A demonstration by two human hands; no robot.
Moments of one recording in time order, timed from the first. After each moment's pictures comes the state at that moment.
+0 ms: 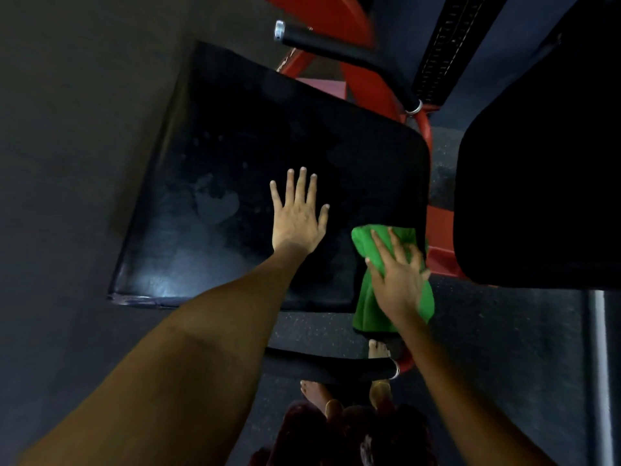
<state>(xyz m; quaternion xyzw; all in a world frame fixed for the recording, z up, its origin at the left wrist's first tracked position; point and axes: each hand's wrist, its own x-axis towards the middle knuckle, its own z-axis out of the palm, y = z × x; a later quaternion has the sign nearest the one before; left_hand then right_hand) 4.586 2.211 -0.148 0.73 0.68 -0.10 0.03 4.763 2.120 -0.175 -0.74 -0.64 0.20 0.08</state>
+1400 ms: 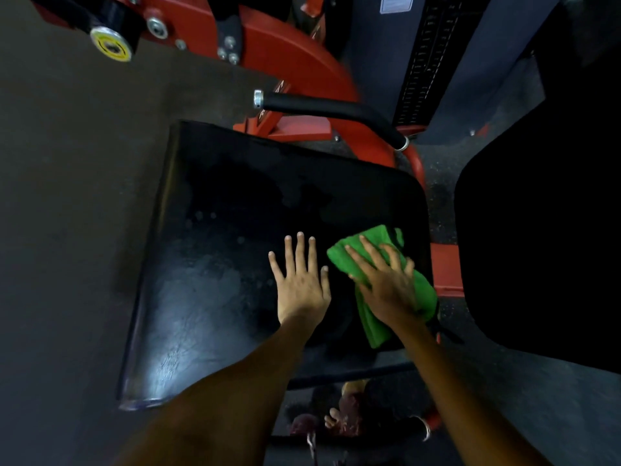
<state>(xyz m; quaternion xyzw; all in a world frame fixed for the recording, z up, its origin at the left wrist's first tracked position) 4.585 2.215 -0.159 0.73 0.68 -0.05 0.03 4.745 2.206 -0.172 -0.66 -0.74 0.15 0.04</state>
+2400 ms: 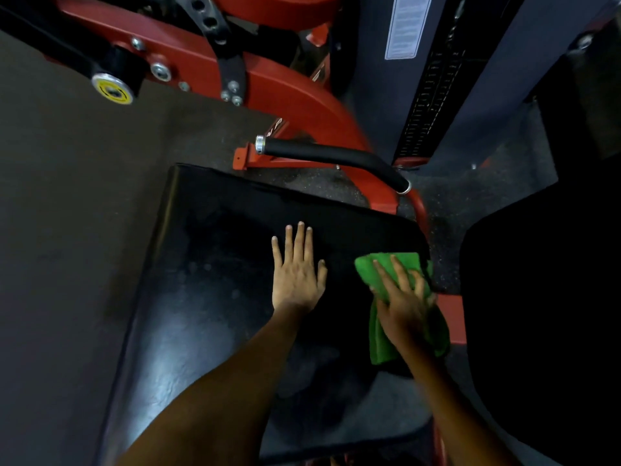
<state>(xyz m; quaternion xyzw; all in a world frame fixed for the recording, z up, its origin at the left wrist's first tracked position) 4.588 2.329 -0.150 0.75 0.65 -0.10 0.05 4.767 2.265 -0.185 -0.76 -0.63 0.14 0.11</state>
